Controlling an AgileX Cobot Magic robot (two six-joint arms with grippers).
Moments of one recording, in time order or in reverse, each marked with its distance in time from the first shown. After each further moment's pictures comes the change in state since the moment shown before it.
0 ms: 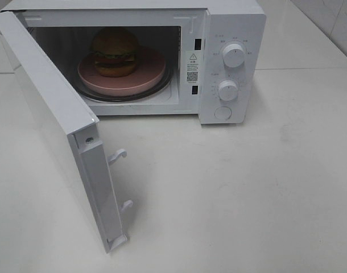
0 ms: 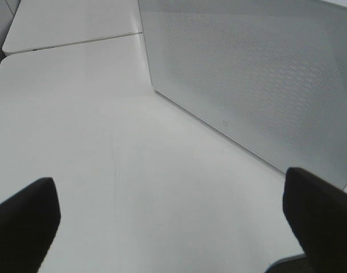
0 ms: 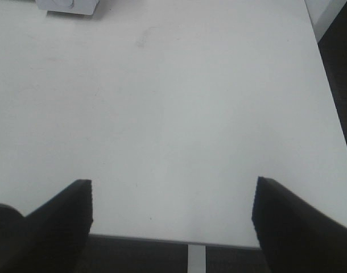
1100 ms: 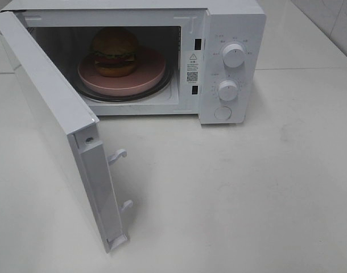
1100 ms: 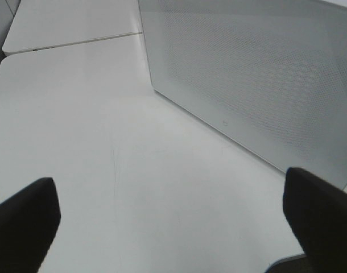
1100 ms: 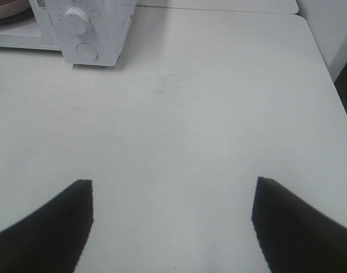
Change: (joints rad) left arm 0.000 0.000 0.000 0.000 0.000 0.000; right arm -0.037 -0.019 0.046 0.066 -0.154 -0.001
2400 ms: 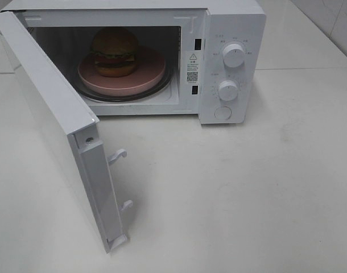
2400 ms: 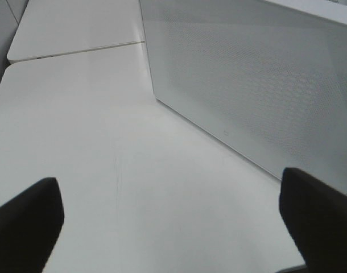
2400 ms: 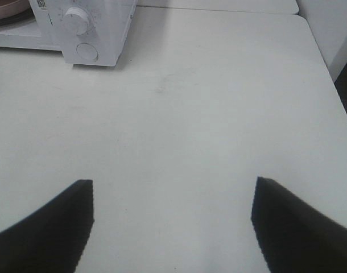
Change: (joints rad) left arm 0.000 0.023 -0.023 0.001 -0.019 -0.007; right arm 0.000 0.000 0.001 0.000 -0.001 0.000
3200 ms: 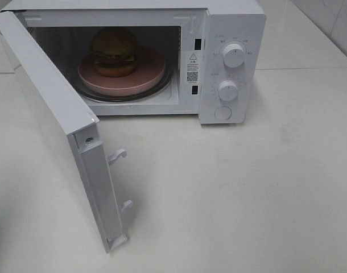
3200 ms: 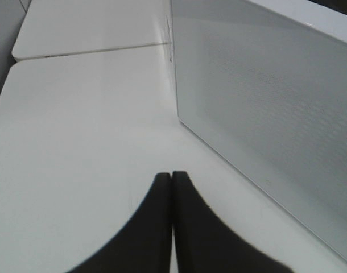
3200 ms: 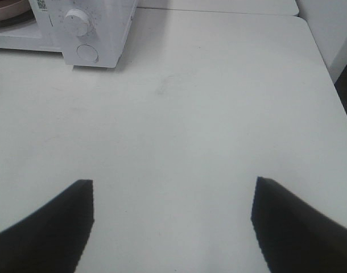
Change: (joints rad) left arm 0.000 0.523 0.059 0.007 -0.523 0.015; right arm 0.000 0.000 0.002 0.000 -0.006 0.000
